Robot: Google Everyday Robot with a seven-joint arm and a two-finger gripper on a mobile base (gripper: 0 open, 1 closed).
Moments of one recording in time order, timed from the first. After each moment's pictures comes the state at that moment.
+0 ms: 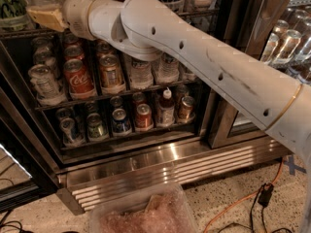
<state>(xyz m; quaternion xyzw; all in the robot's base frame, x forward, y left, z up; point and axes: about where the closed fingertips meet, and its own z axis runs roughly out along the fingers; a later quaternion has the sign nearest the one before) 0.648 0.242 1.055 -0.45 0.51 0.29 0.67</state>
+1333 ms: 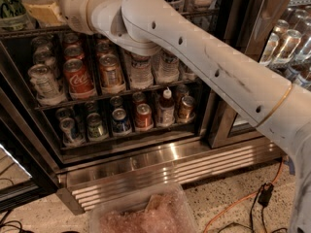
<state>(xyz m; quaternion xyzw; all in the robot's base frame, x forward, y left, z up) 0.648 0.248 1.071 -0.46 0.48 0.30 0.68</state>
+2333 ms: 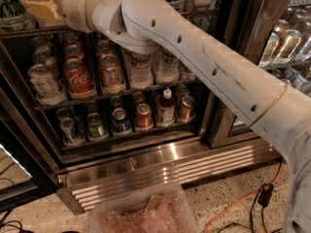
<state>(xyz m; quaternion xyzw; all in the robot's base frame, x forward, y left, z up) 0.641 0.255 1.078 -0.47 0.46 0.32 0.68</state>
